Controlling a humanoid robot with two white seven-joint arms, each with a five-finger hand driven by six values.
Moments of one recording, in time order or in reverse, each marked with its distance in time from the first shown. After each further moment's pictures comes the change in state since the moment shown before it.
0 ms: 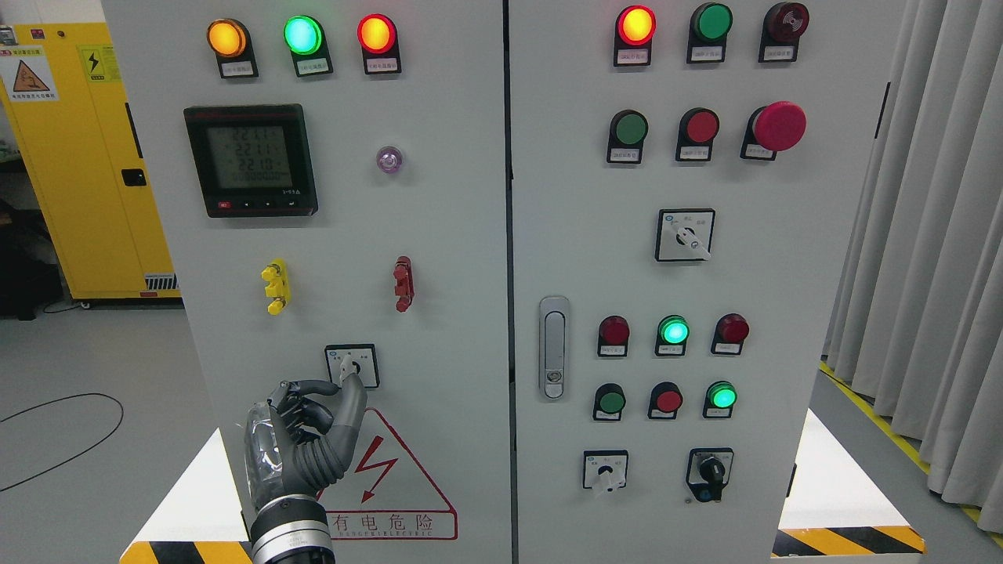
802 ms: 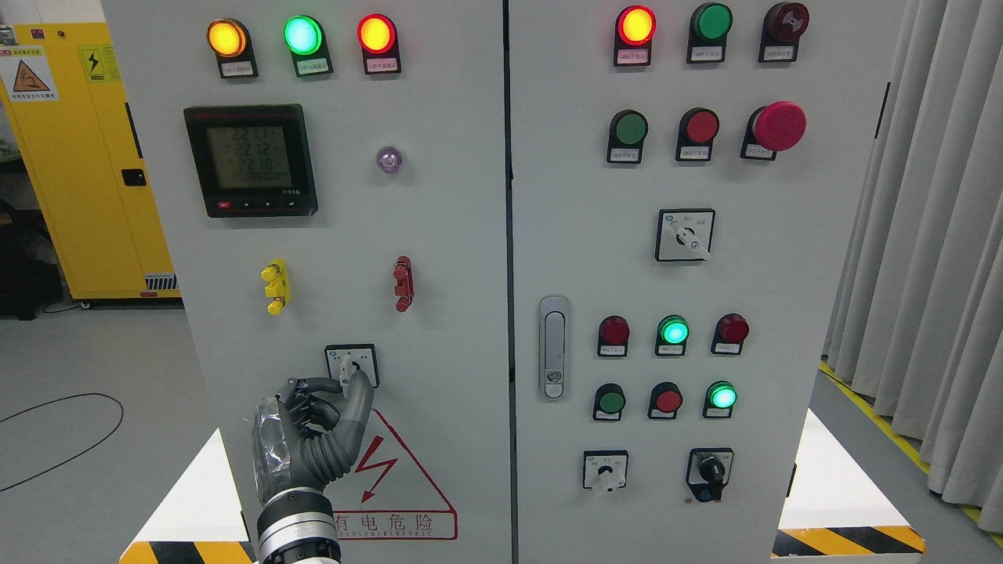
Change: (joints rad) left arm -0.024 -0.003 -0.008 0.006 -0.001 0.047 0.000; right arm 0.000 0.000 0.000 0.000 0.000 0.000 0.000
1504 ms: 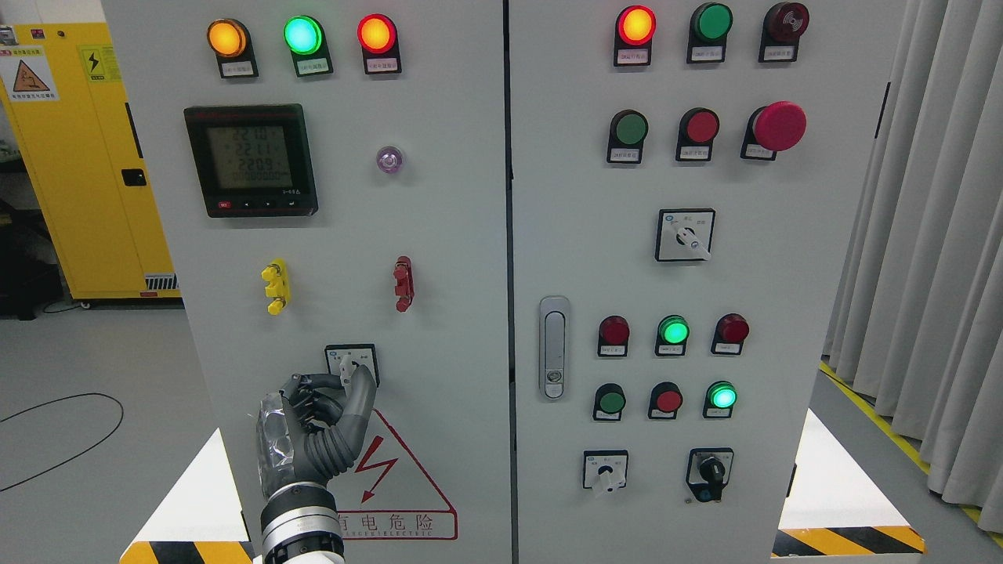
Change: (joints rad) left arm -0.010 -0.003 -0.002 0.004 0.000 0.014 0.002; right arm 0.000 0.000 0.000 0.000 0.000 0.000 0.000
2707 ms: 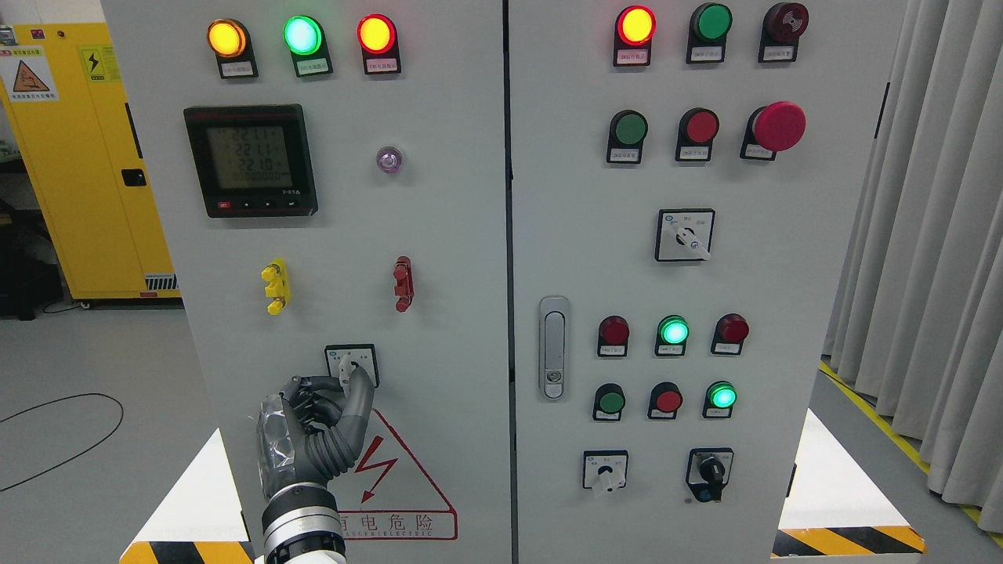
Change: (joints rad) left arm -0.002 -0.001 -0.001 0.010 0.004 0.005 0.012; right arm 0.000 0.000 0.000 0.000 0.000 0.000 0.000
